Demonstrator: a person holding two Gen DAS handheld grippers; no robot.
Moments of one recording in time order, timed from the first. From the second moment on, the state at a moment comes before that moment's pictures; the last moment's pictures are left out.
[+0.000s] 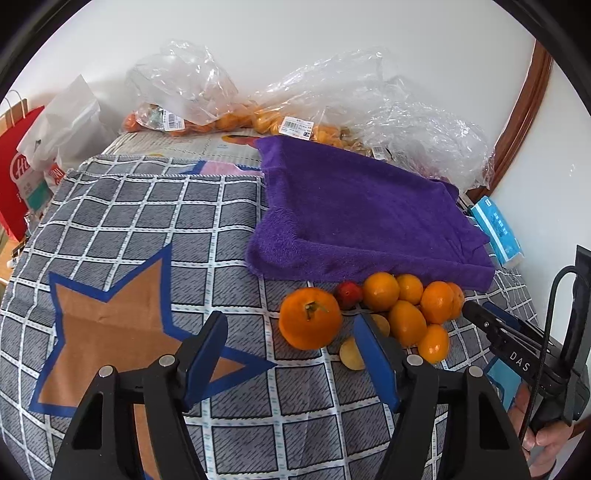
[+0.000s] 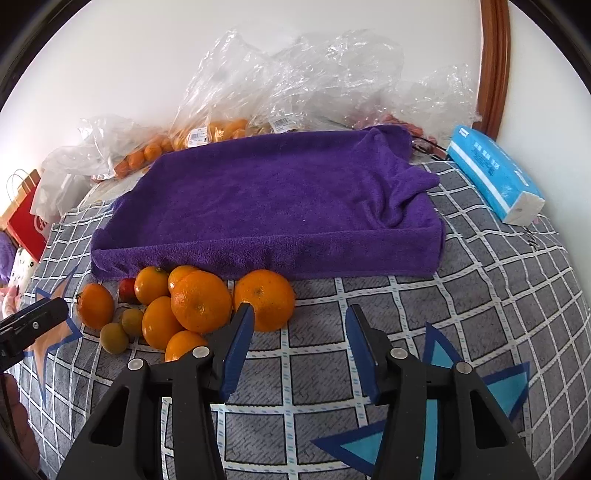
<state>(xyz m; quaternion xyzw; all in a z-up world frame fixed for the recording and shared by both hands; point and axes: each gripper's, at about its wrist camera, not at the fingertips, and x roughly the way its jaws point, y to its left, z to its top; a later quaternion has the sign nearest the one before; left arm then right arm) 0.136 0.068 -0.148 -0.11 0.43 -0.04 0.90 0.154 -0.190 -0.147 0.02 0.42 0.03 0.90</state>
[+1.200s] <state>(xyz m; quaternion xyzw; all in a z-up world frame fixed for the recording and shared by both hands) 0.152 0.072 -0.166 -0.12 0.45 -0.04 0.88 0.145 -0.204 -0.162 0.02 0.44 0.06 0.89</state>
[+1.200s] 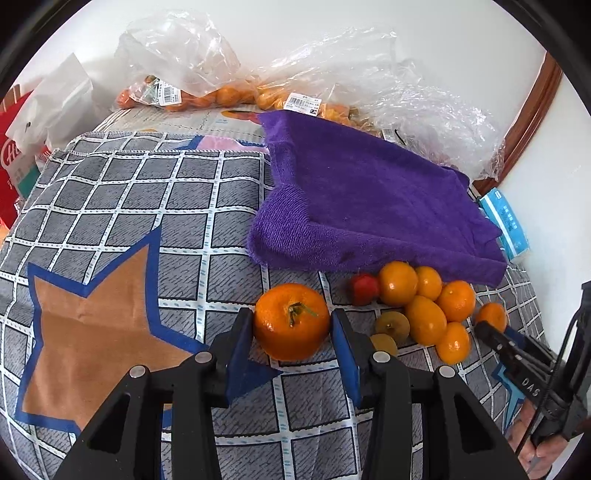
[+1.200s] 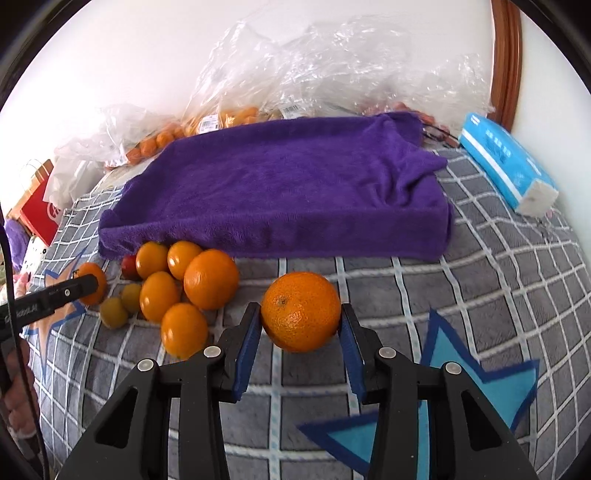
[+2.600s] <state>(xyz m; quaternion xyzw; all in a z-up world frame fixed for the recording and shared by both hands) 0.135 0.071 -0.173 -0.14 0.39 -0.08 0.91 0.142 -0.208 -0.172 0.03 0.42 0.04 0.91</state>
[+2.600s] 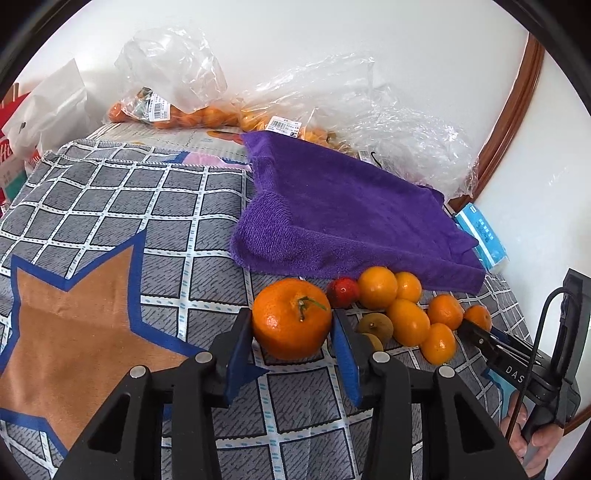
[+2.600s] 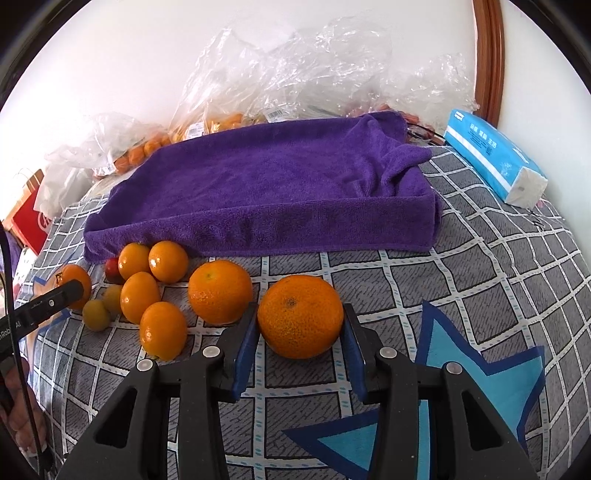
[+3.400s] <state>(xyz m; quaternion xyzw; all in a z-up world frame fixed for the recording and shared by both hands) 0.131 0.067 -0.133 -0.16 0.39 -0.09 0.90 0.125 -0.212 -0.147 0.04 0.39 0.03 0.92</state>
